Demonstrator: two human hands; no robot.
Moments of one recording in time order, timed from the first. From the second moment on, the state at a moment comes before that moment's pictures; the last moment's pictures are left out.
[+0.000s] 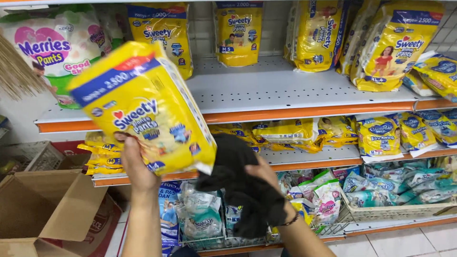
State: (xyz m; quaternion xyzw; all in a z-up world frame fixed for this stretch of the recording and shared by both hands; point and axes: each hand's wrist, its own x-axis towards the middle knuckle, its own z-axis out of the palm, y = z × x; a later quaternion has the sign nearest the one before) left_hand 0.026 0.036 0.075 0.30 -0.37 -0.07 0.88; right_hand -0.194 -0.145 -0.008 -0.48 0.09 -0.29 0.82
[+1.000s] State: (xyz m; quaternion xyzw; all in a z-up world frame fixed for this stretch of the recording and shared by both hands) left_hand 0.076 -0.045 0.109 0.39 -0.44 0.12 0.80; right_hand -0.113 -0.259 0.217 -0.98 0.11 -0.14 0.10
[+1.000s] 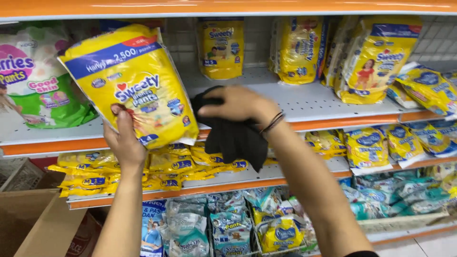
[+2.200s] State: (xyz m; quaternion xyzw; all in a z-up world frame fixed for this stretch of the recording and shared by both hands) left_hand 0.055 -0.042 0.142 0.54 -0.38 0.17 0.73; right_hand -0.031 -0.499 0.181 -0.82 0.35 -0.44 0.05
